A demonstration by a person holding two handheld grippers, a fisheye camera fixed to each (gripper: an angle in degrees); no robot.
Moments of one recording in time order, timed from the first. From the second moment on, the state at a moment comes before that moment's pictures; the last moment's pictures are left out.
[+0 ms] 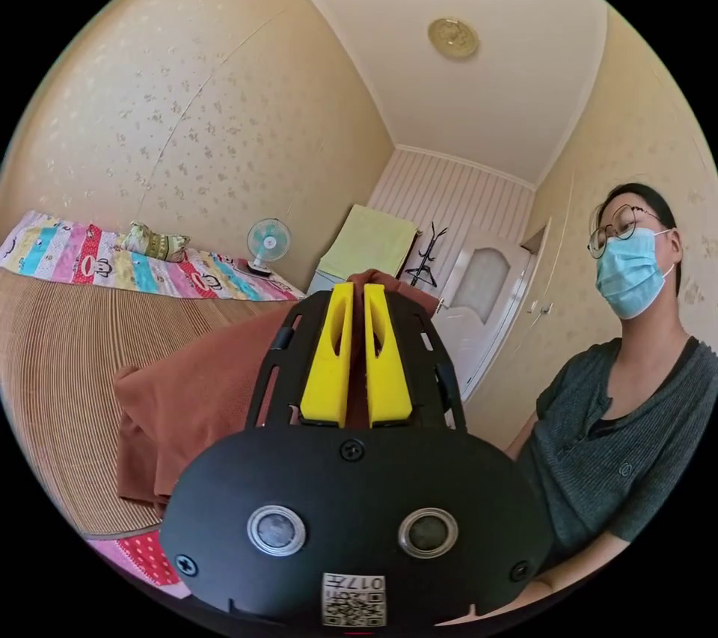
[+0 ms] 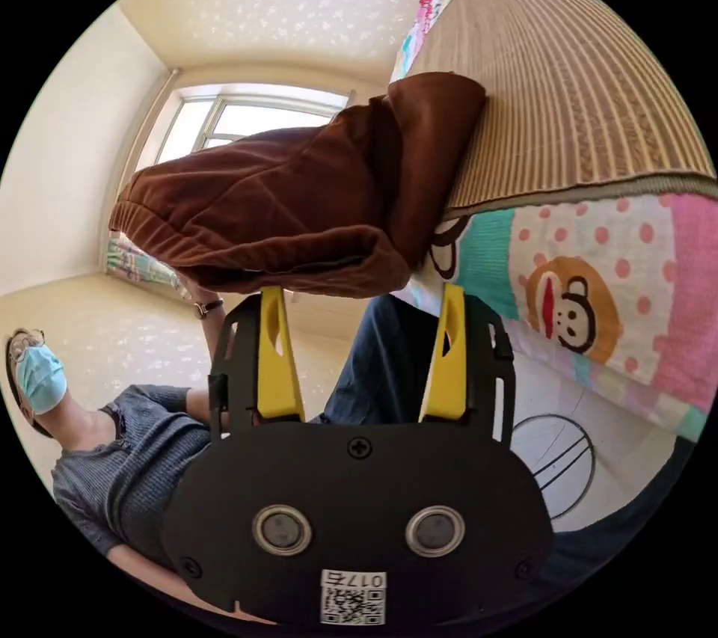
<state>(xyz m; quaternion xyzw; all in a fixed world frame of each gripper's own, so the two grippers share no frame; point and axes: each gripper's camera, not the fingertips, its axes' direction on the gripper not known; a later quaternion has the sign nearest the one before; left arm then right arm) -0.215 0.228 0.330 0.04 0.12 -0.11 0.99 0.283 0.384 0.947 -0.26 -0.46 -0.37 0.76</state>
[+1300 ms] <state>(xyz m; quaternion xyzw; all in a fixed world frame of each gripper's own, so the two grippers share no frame) -0.225 0.435 0.363 -0.29 0.01 -0.26 0.92 0.295 0.689 0.626 0.36 -0.23 -0.54 0.72</state>
